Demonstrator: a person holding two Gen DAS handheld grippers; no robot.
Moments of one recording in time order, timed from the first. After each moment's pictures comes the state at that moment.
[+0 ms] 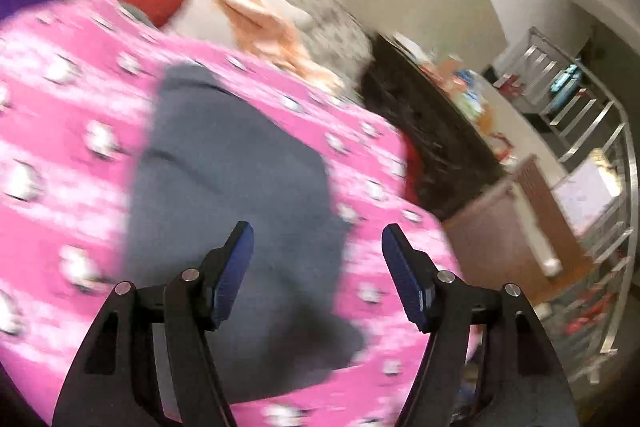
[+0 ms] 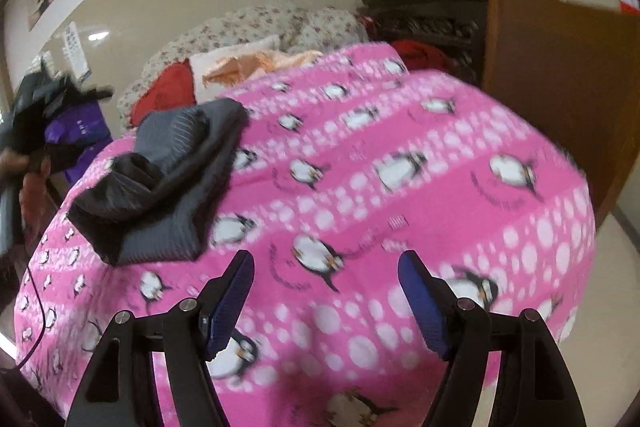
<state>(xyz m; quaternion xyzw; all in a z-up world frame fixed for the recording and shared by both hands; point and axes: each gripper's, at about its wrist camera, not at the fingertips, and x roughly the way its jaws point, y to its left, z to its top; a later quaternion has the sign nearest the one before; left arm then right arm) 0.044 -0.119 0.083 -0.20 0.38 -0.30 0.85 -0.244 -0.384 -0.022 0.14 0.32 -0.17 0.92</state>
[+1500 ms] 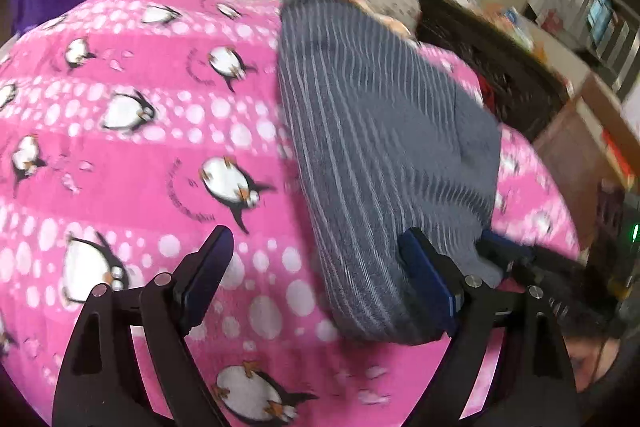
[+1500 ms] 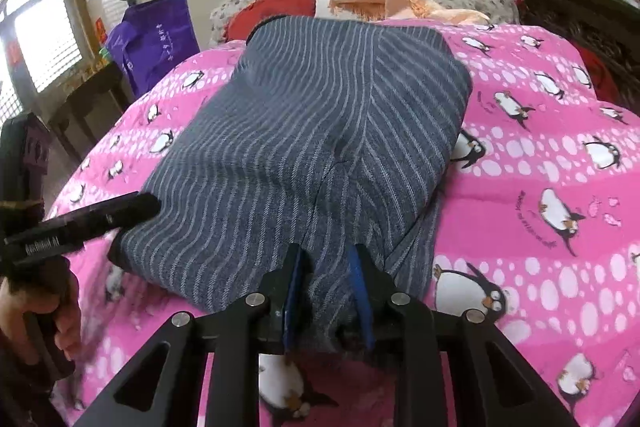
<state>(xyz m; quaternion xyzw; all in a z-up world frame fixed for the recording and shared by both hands) 0.011 -0.054 -0.012 -0.09 0.41 -0.25 0.87 -0.062 -0.270 -0.060 0.08 0.41 0.01 0.91</state>
